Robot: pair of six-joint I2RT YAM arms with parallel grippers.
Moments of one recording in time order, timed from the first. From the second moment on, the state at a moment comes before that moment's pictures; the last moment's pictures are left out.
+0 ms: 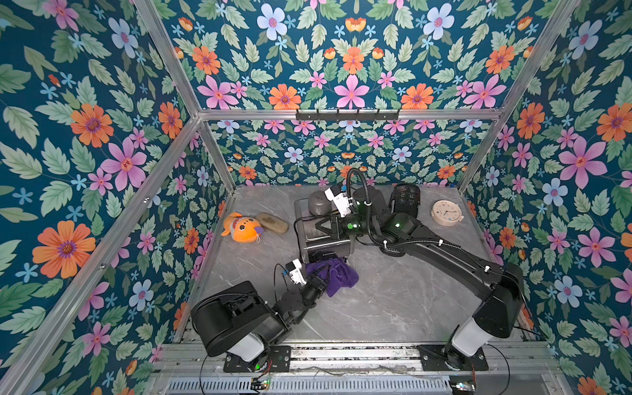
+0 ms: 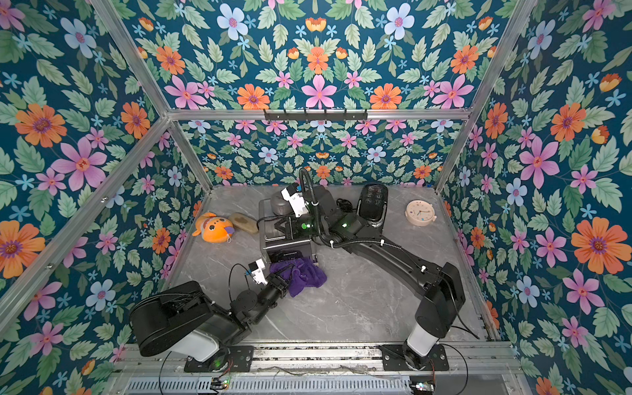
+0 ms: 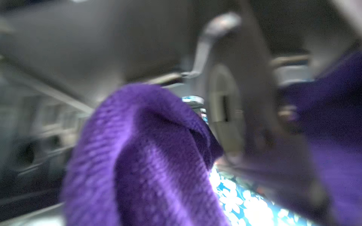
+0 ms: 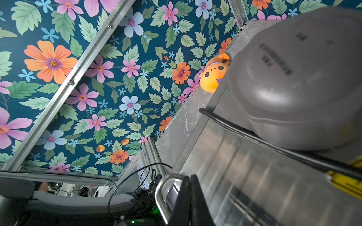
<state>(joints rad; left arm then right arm) -0.95 1.52 0.01 1.52 -0.38 -1.40 0.81 1.67 1.56 -0.38 -0.41 0.52</state>
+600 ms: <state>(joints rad) -0.68 1.41 0.01 1.41 -0.30 -1.39 0.82 1.66 1.53 -0.34 -0.42 0.53</state>
